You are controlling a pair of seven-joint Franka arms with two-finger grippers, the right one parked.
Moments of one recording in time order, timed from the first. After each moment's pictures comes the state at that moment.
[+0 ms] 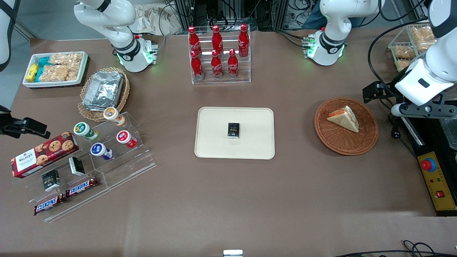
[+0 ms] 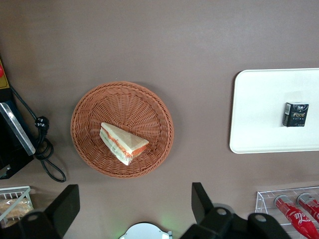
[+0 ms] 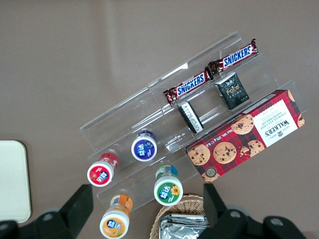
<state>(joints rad) -0.02 0.05 -0.11 -1.51 -0.02 1.44 -0.06</state>
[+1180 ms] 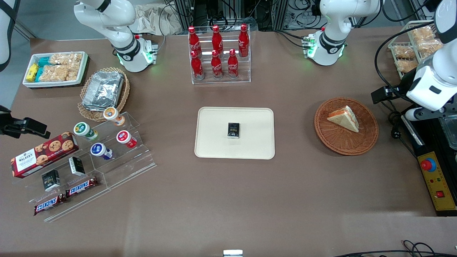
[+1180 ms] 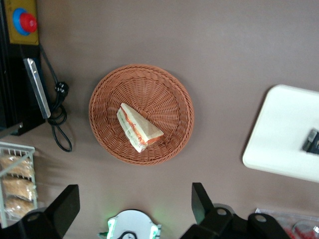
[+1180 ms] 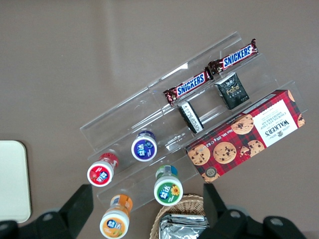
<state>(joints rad) 0.00 0.03 -0.10 -1.57 0.03 1.43 -0.30</state>
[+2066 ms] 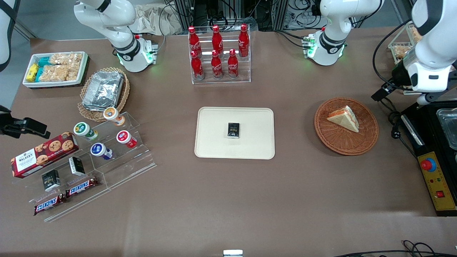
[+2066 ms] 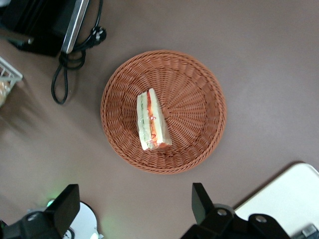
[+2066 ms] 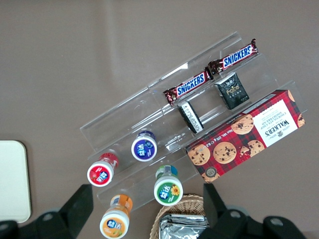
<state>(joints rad) 0.07 -0.26 -0.09 -2.11 0.03 1.74 -0.77</state>
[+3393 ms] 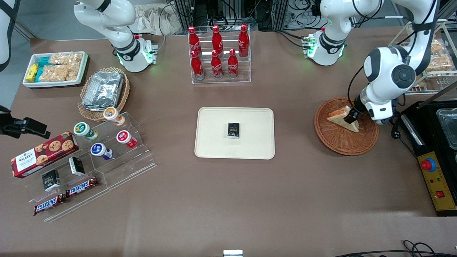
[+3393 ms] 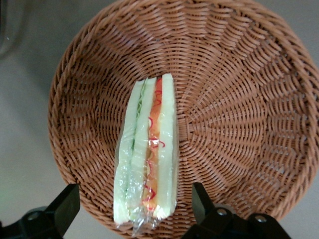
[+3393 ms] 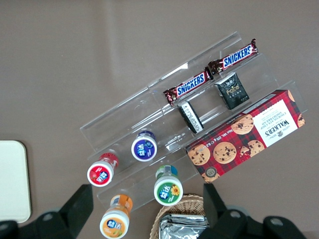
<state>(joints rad) 0.10 -0.07 -0.09 -2.56 0.03 2.37 -0.99</state>
